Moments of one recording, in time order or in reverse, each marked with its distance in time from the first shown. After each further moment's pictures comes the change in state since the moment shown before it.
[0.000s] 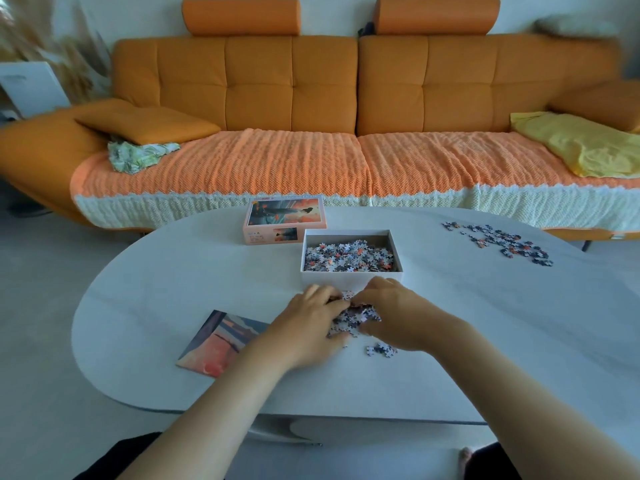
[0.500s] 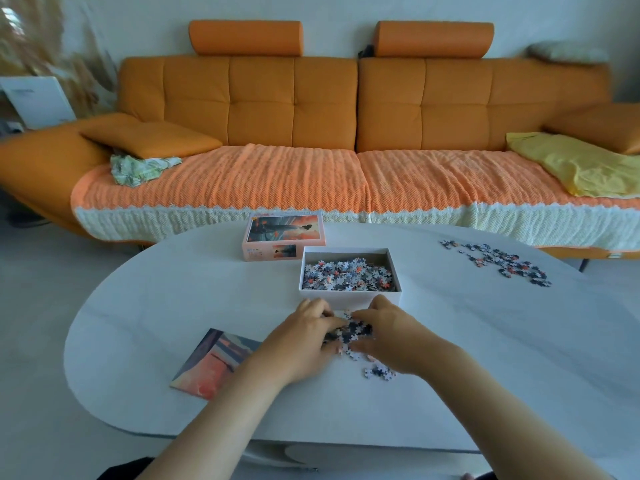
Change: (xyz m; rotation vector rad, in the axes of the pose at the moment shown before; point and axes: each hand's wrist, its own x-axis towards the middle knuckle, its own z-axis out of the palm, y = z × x) left_hand 0.006 -0.006 -0.003 -0.072 0.064 -0.019; right_hand 0.004 -0.008 0.002 0.059 -0.016 0.145
